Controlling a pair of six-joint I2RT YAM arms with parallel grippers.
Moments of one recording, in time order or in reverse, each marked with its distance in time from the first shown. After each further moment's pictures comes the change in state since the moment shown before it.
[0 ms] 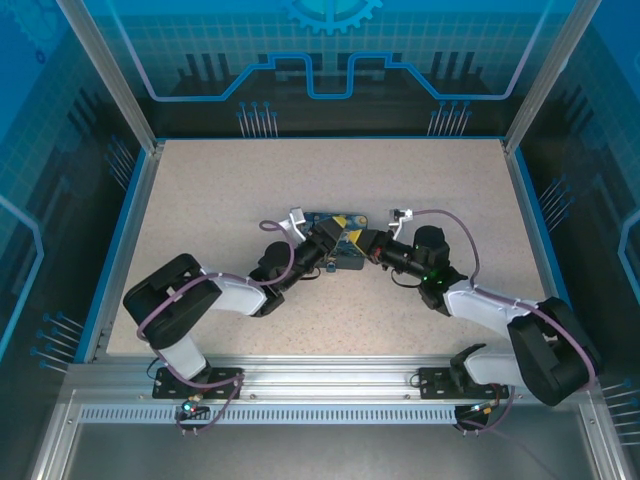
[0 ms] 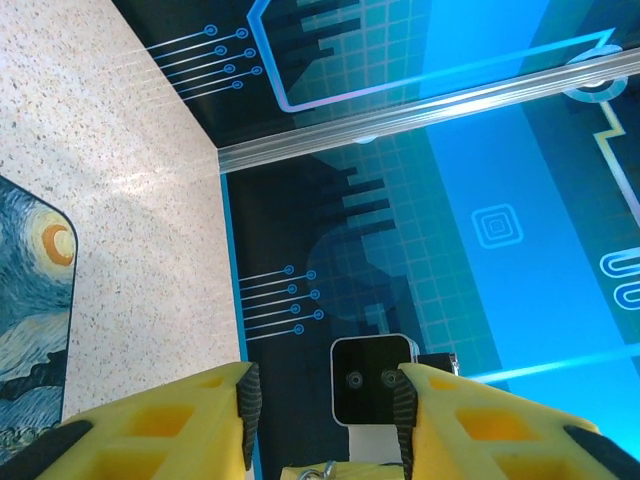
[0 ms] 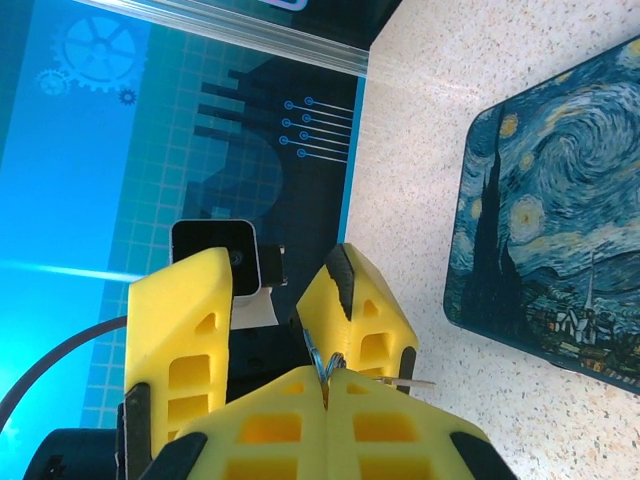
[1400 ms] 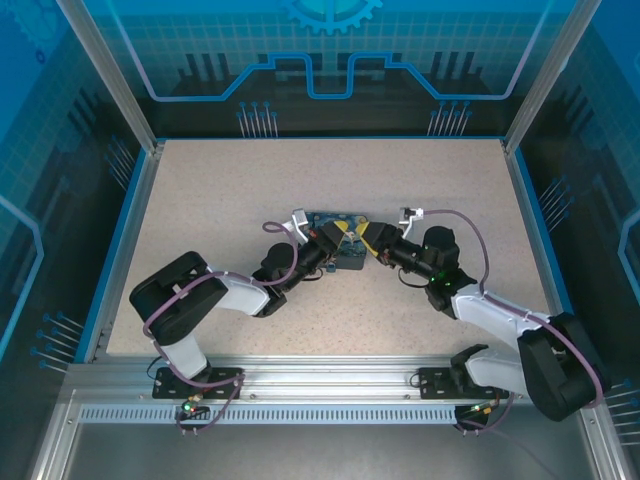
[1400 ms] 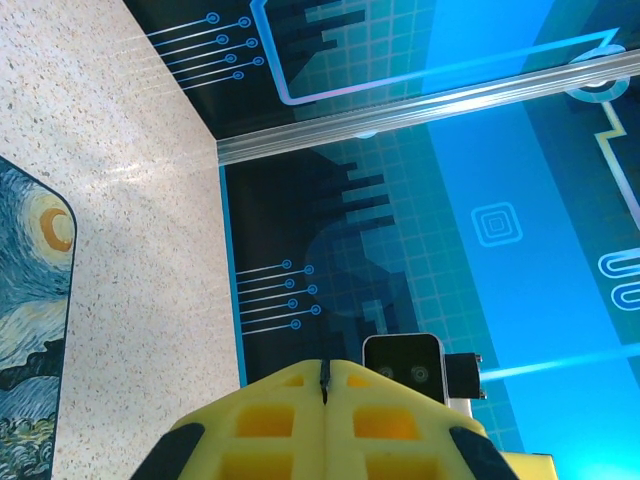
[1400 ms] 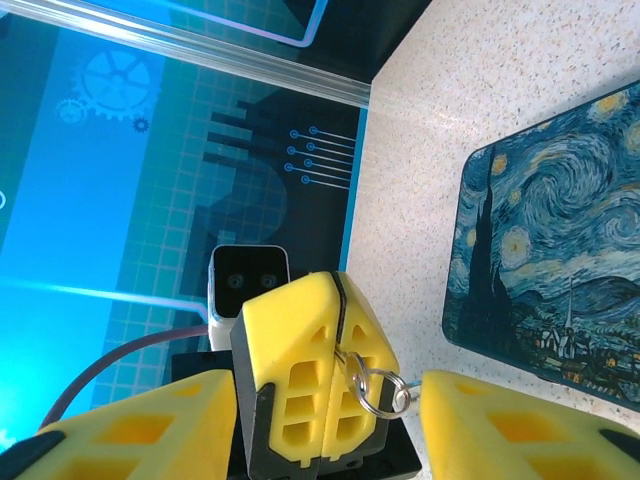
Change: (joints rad) left arm -0.010 0.035 0.007 0.033 0.000 -0.023; right arm -0.046 -0.088 -0.016 -0.052 0.008 -0.011
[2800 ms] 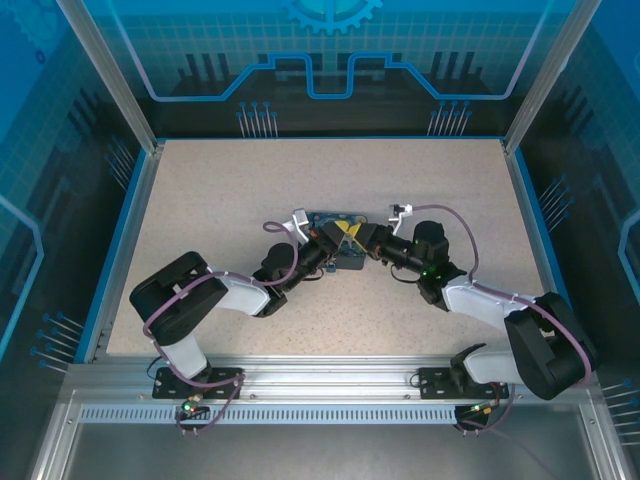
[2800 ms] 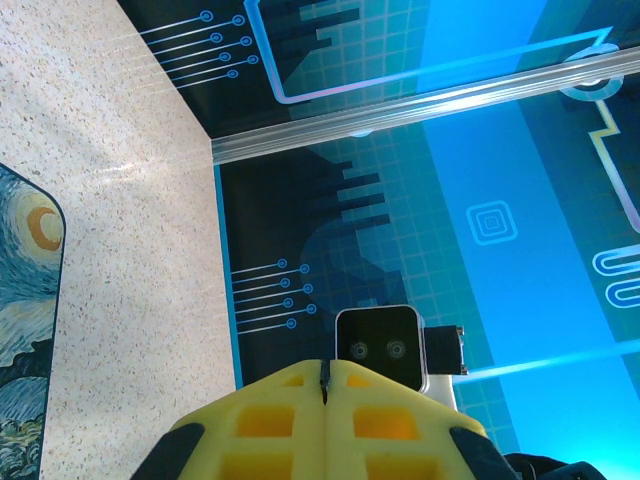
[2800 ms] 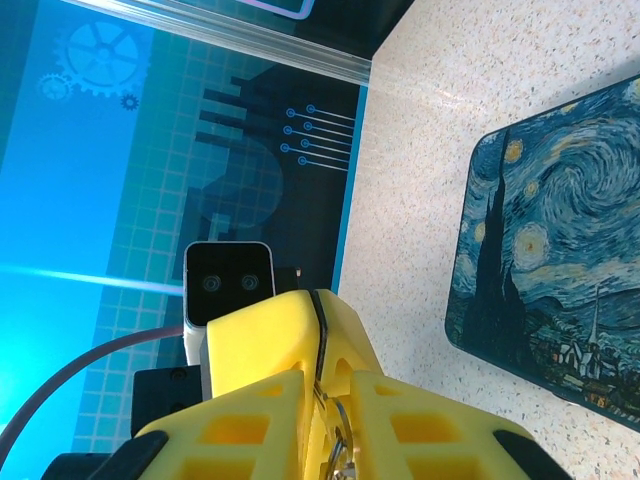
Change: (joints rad) left arm -0.003 0.000 0.004 0.003 0.000 0.000; right arm 0.031 0.116 0.050 0.054 -0.019 -0.008
